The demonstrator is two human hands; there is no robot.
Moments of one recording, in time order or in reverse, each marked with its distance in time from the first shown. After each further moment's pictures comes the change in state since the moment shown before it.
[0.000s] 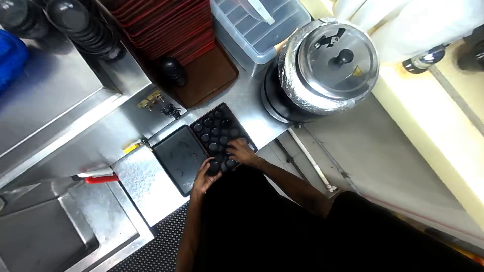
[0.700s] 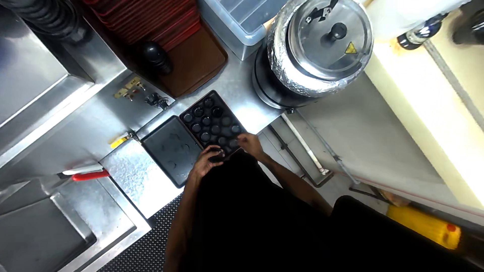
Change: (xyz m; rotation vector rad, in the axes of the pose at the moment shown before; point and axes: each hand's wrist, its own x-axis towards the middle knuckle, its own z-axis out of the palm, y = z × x) left_hand 0.029 -0.003 0.039 0.352 0.024 -0.219; right_hand -0.062 -0.006 -0.023 0.607 0.272 0.603
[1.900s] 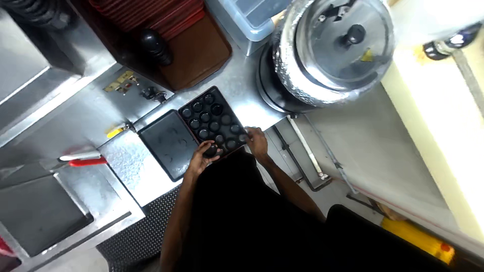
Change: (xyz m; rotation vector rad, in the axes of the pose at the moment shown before) left_hand 0.002 0.005 0.018 -0.117 0.182 0.092; right_hand 0.009 0.019 -0.022 -0.280 0.191 0.035
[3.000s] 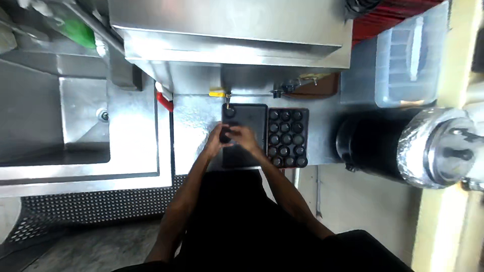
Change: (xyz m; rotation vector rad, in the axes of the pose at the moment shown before) left_hand -0.071 0.088 -0.251 -0.156 0.121 0.219; right_hand -0.038 -0.329 0.218 0.079 -0.671 -0.195
